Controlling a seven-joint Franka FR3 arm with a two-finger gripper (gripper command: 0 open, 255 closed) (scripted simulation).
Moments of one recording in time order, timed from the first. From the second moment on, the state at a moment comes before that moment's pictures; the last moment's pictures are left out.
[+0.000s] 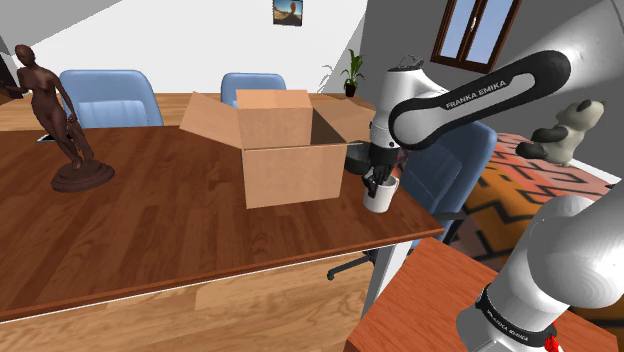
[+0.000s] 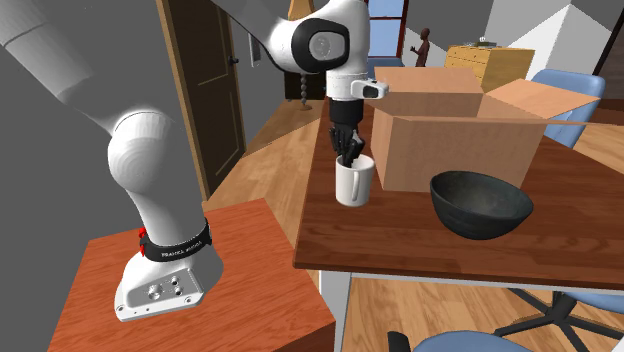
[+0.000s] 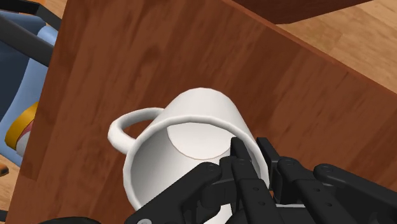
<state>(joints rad) 0.00 -0.41 -0.05 -2.65 -0.09 2.25 0.07</state>
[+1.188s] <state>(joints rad) 0.00 -0.52 -0.05 -2.48 -0.08 1.97 0.06</state>
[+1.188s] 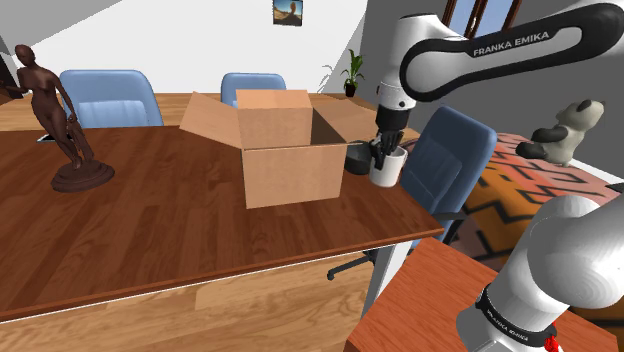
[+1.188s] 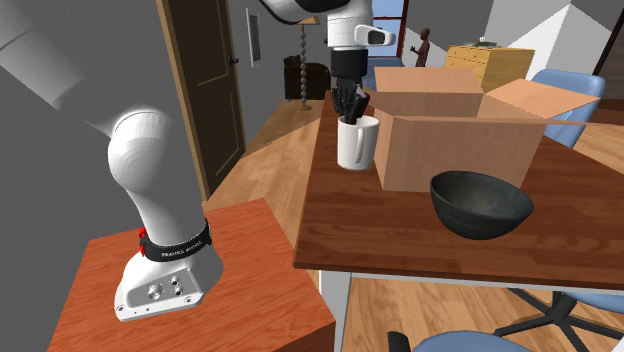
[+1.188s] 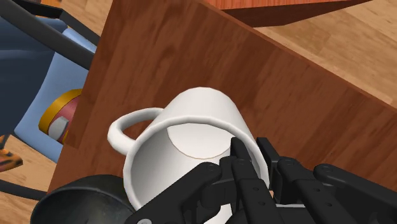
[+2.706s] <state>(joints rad) -0.06 -0.12 -0.20 -1.93 -0.07 1.84 -0.18</state>
